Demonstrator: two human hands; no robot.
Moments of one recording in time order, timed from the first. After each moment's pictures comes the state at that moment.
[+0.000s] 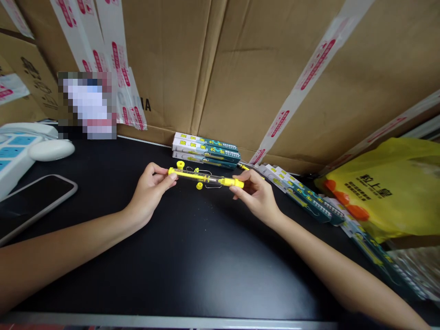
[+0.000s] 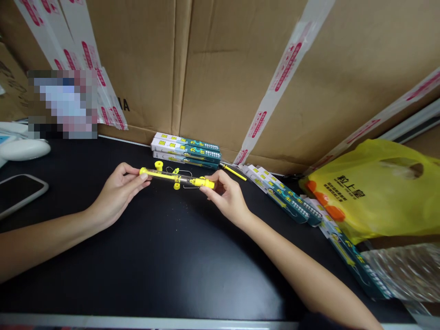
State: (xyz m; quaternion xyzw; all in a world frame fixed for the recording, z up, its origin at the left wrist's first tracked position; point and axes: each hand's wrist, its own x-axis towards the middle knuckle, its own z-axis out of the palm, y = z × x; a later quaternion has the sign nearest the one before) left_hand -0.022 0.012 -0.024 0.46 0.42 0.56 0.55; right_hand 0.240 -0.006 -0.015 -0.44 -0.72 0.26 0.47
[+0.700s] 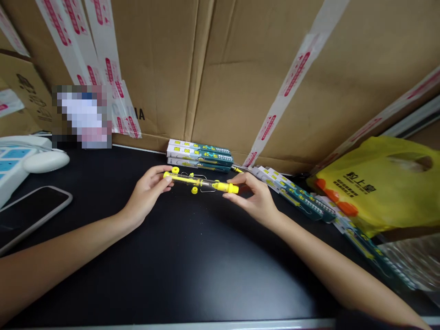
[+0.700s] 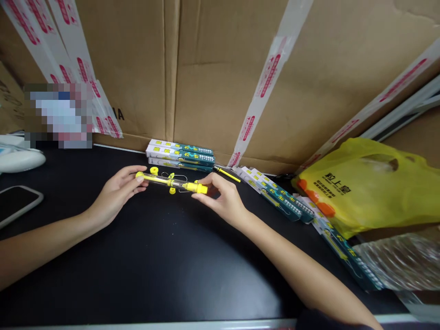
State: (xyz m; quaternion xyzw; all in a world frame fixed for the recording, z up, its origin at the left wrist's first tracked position) left_hand -0.027 0.026 -0.023 0.54 0.41 0.52 0.52; right_hand 0.242 -0.011 0.003 -0.41 -0.79 0.12 0.44
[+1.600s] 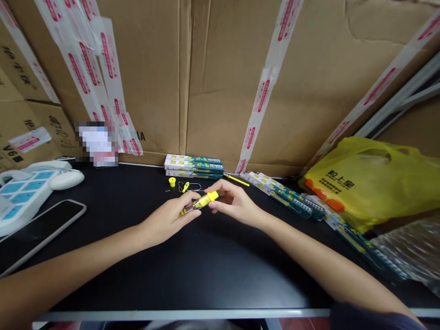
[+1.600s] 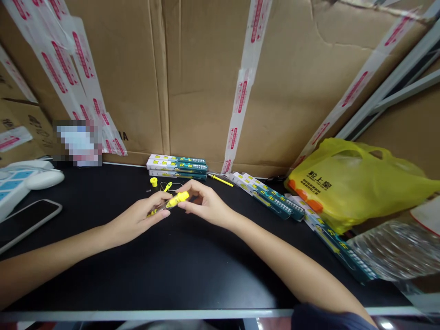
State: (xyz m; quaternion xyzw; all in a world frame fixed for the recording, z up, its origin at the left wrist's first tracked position) left_hand 0.001 -0.023 0.014 0.86 0.31 0.25 0.32; right_hand 0.223 -0.028 0.019 -0.31 -0.74 0.44 0.41
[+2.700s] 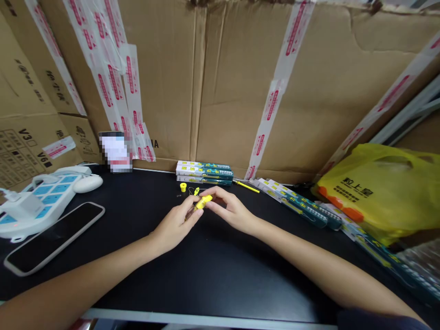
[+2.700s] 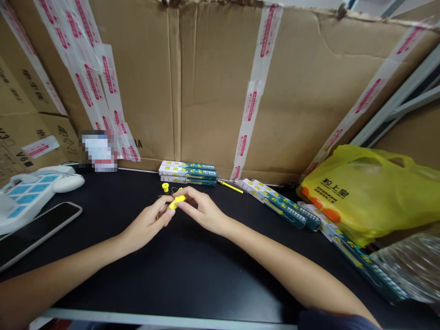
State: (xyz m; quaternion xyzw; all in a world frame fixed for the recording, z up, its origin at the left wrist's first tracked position) left_hand -0.006 -0.030 0.002 0.78 0.35 0.35 0.37; right_hand 0.195 -0.013 0.006 -0.30 -0.80 0.33 0.41
